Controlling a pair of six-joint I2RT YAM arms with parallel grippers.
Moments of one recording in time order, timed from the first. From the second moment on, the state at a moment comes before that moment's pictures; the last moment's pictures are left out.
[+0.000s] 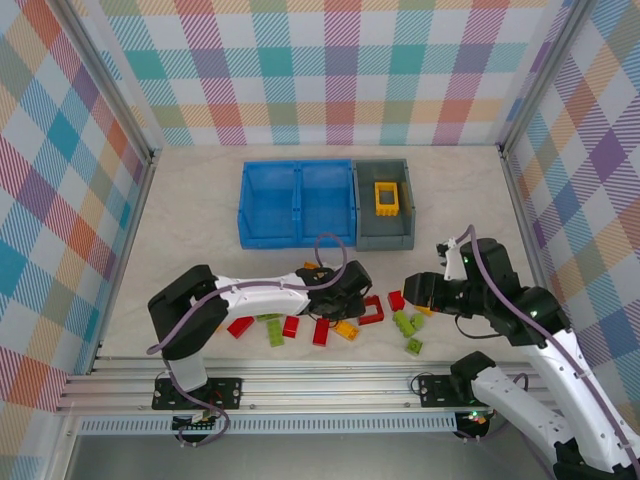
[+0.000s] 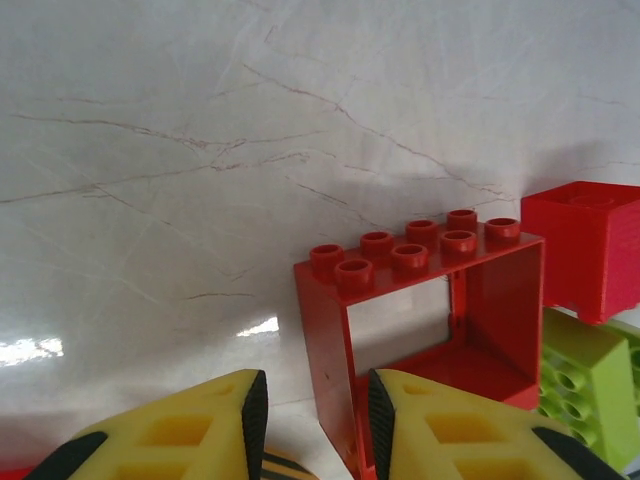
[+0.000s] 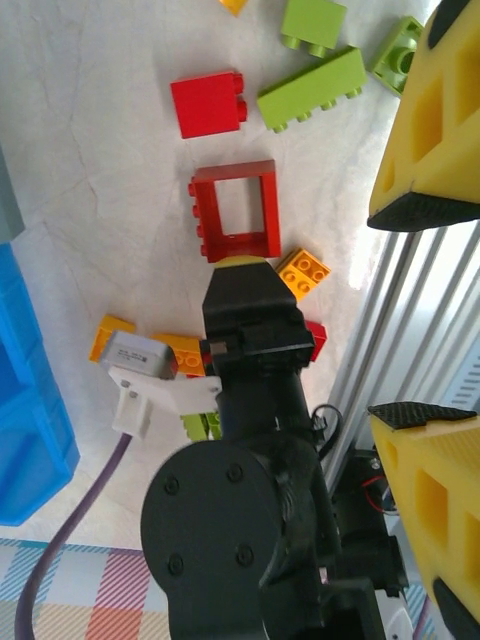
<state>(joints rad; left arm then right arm) -1.09 1.78 1.10 -0.41 -0.03 -1.18 0.49 0.70 0.97 -1.10 -0.33 0.65</state>
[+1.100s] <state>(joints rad) -0.60 1.33 1.33 -0.87 -0.24 -0.75 1.01 1.23 1.26 -0.88 0.02 0.59</state>
